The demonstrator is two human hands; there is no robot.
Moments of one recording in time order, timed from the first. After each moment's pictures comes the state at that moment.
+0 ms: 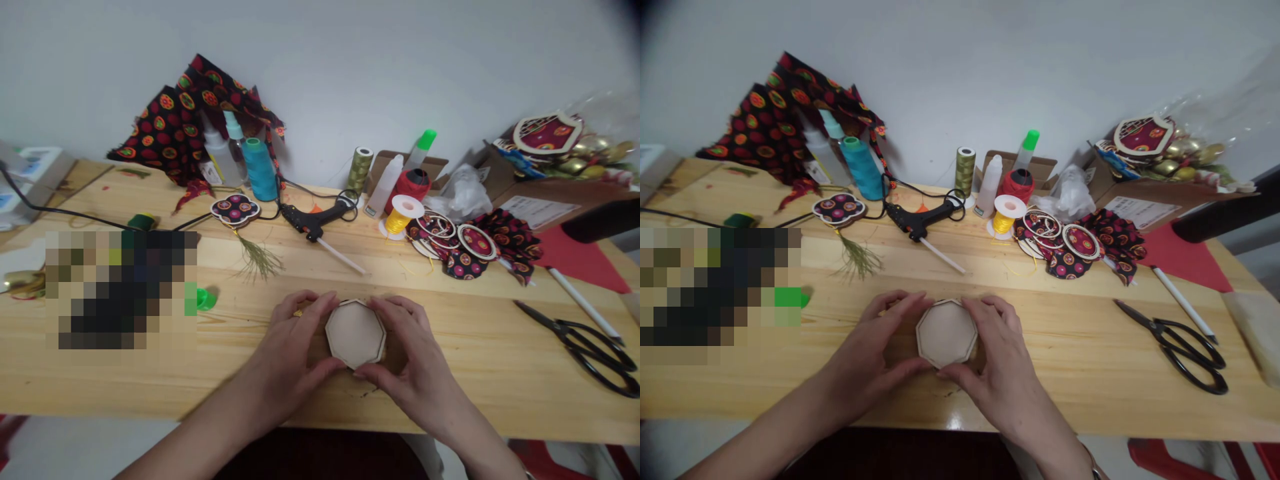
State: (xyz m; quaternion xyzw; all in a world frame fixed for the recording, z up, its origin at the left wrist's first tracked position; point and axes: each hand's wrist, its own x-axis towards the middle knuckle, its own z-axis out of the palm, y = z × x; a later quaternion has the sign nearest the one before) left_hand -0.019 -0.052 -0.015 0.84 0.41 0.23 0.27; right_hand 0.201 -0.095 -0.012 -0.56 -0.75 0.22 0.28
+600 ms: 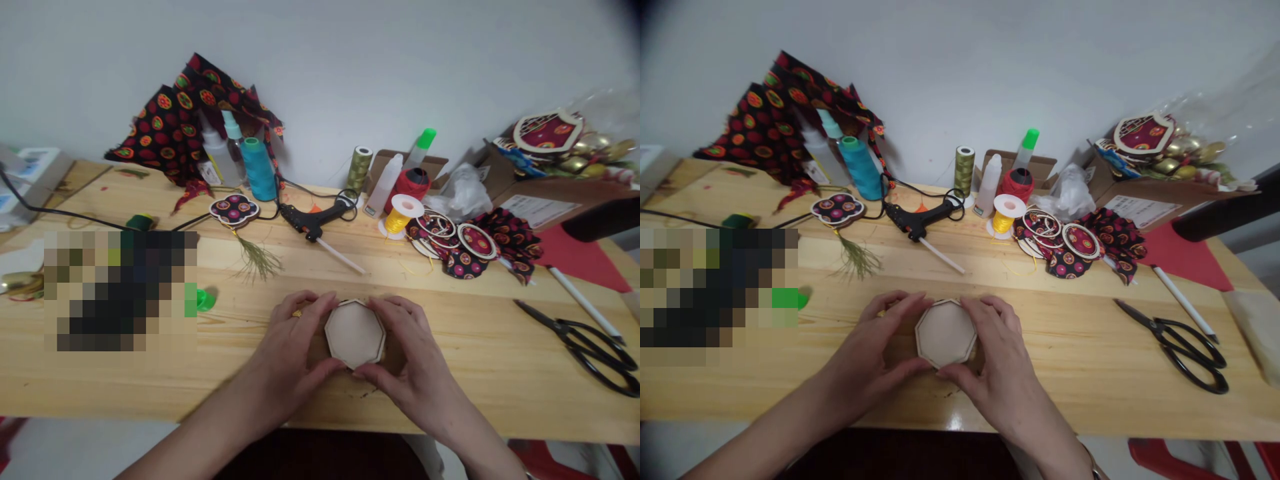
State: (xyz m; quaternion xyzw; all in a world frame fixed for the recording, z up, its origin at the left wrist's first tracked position) left_hand -0.019 -0.051 -0.016 0.85 0.41 0.23 0.25; right_hand 0.200 -0.094 -0.012 -0.56 -0.75 0.22 0.28
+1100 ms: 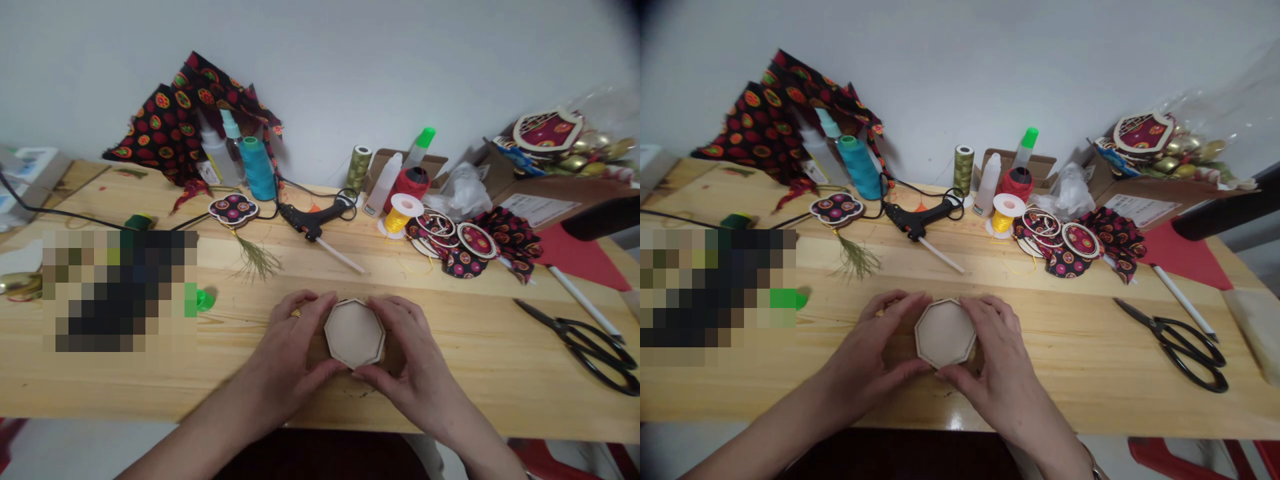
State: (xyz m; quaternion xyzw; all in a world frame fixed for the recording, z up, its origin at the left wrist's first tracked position) left_hand -0.019 -0.052 -0.017 0.84 0.42 0.23 0.25; right_hand 0.201 -0.097 -0.011 -0.55 -0.75 0.22 0.28
